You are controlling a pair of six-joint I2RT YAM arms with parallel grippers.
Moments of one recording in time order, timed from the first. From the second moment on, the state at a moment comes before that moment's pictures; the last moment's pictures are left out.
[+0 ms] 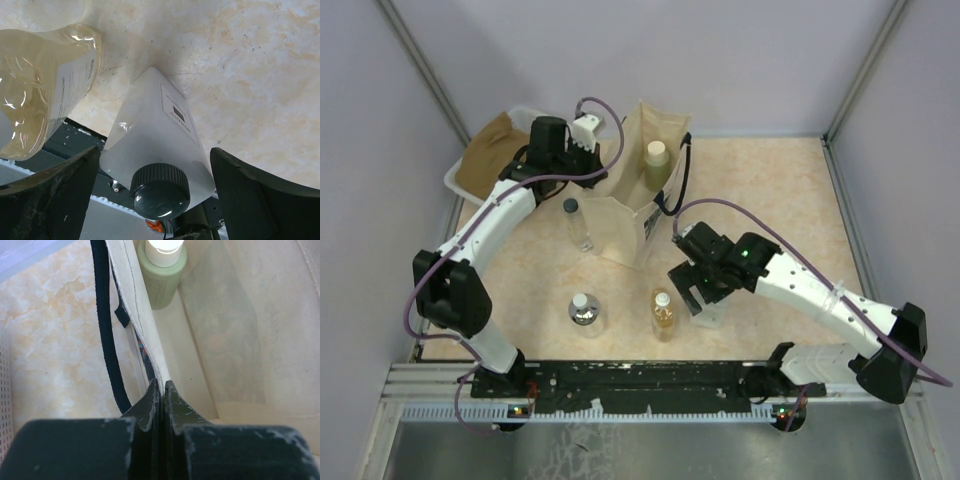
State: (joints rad) left arm -0.36 1.66 1.51 -0.38 0.32 0.08; right arm 0.90 1.19 1.10 -1.11 0.16 0.29
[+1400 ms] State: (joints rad) left arm -0.36 1.66 1.49 -0.36 0.33 0.07; right arm 0.91 1.22 1.28 -1.27 0.35 0.37
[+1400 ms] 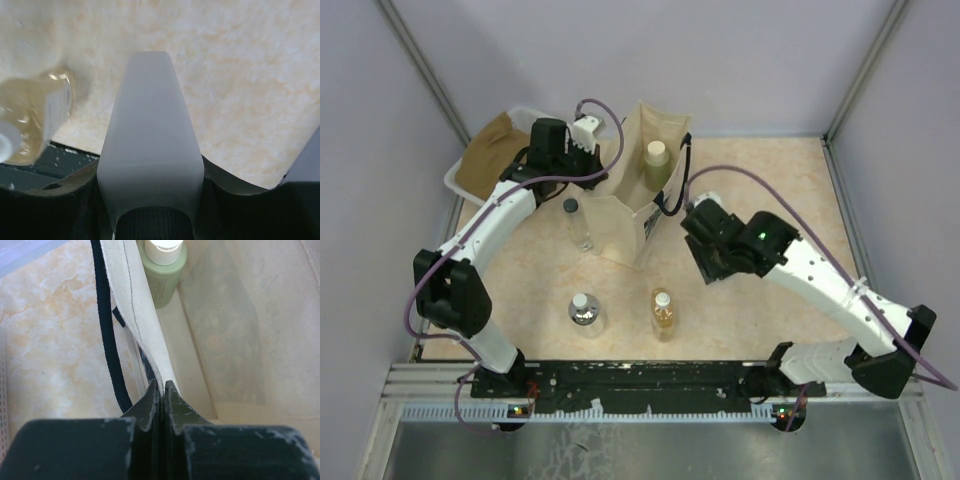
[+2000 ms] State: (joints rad) left arm -0.36 1.64 1.45 -0.32 0.34 0.06; right arm 0.90 1.49 1.94 -0.89 0.55 -0.09
